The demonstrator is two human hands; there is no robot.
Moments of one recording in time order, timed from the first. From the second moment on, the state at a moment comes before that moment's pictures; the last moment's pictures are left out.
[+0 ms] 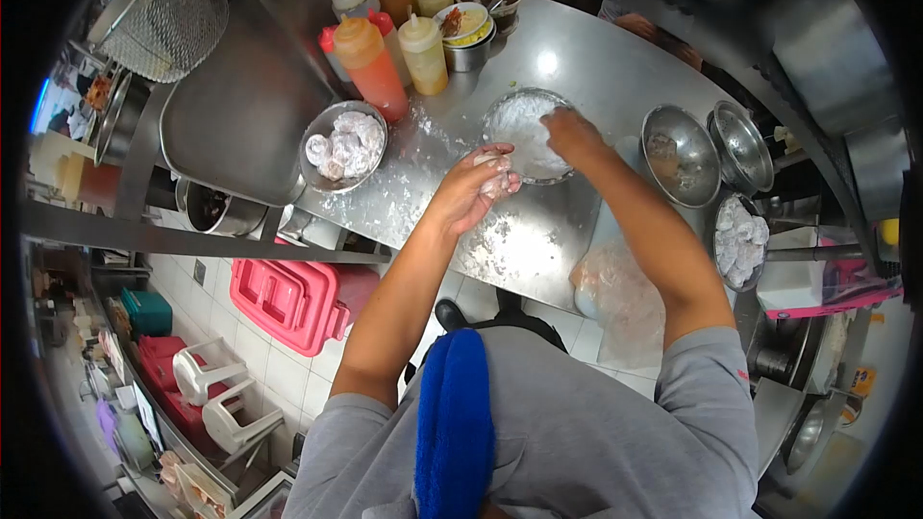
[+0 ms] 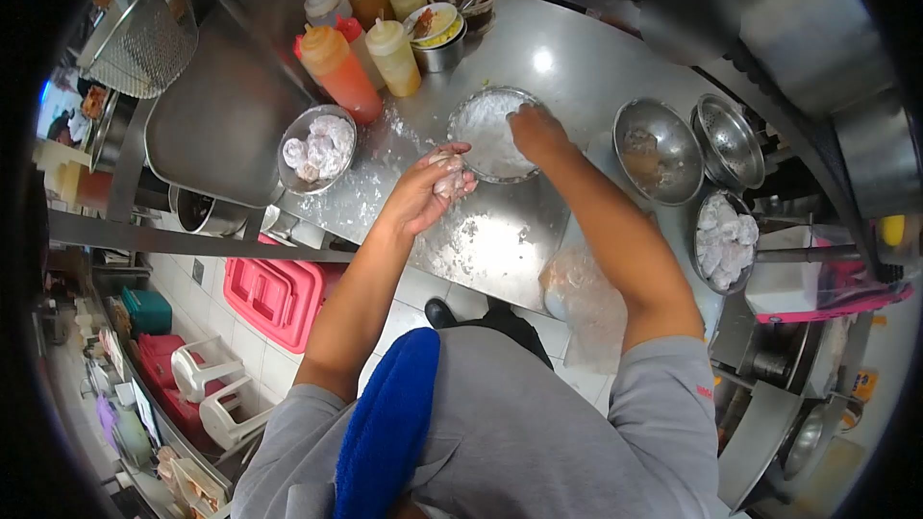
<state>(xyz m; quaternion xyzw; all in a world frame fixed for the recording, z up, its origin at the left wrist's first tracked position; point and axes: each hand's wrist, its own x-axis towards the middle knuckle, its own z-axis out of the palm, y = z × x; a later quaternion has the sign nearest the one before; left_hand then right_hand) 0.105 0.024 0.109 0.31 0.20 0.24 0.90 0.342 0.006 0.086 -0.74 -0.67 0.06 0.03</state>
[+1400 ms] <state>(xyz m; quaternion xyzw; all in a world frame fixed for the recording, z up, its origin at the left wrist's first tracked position) -0.001 0.019 0.017 0.77 0.46 0.39 0.20 0.337 0.026 0.099 -0.66 -0.67 0.33 0.07</state>
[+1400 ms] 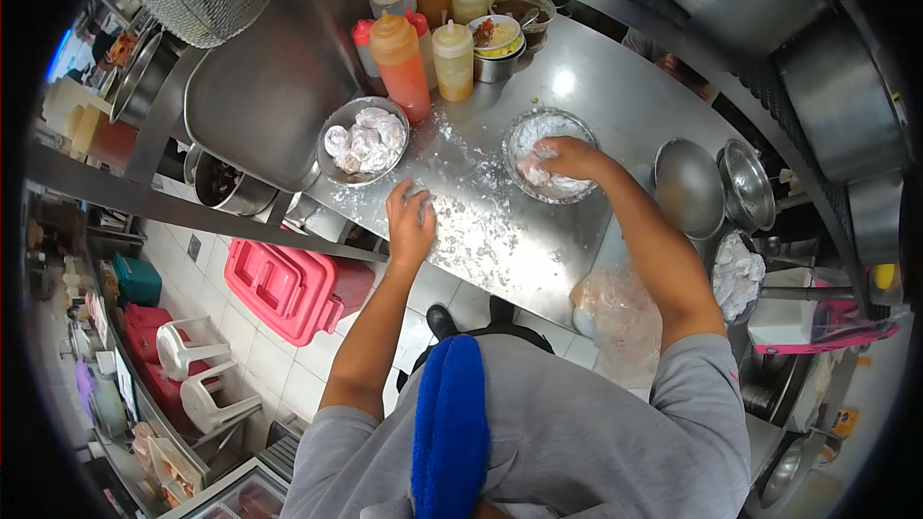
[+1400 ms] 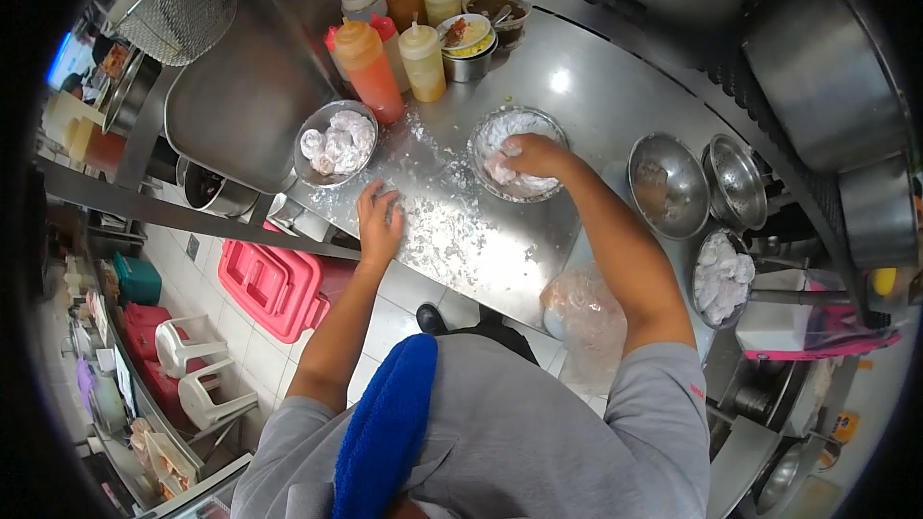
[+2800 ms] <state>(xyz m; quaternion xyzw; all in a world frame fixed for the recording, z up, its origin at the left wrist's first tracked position) 0.004 0.015 0.015 0.80 0.45 0.37 0.11 0.288 0.006 0.094 -0.74 -0.65 0.18 0.04</state>
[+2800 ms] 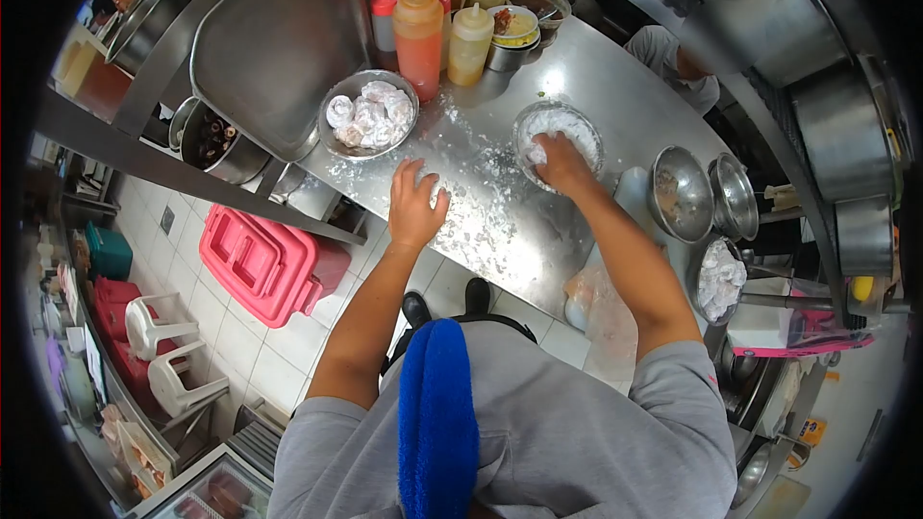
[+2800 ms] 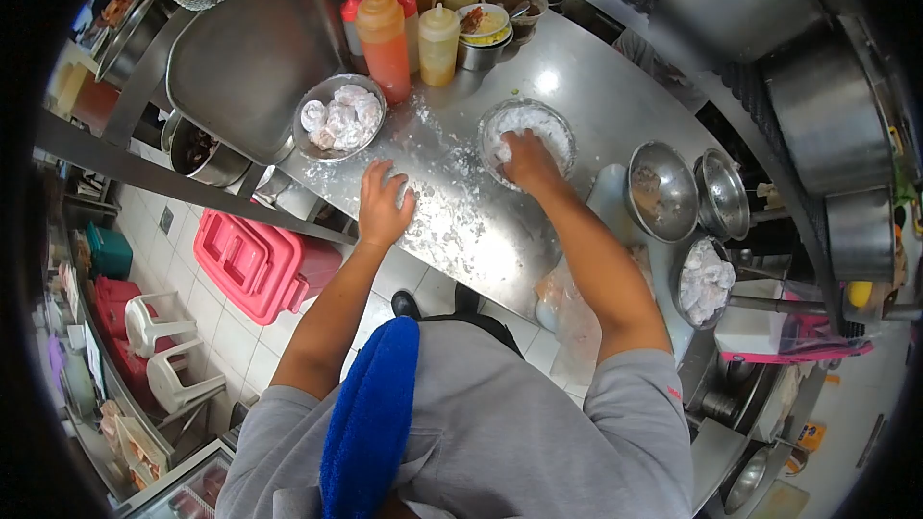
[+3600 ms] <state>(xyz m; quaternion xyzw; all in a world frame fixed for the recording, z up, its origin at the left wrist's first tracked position) 0.004 0.018 0.010 0.81 0.46 0.36 0.10 0.311 0.015 0.099 -0.74 -0.65 0.16 0.02</state>
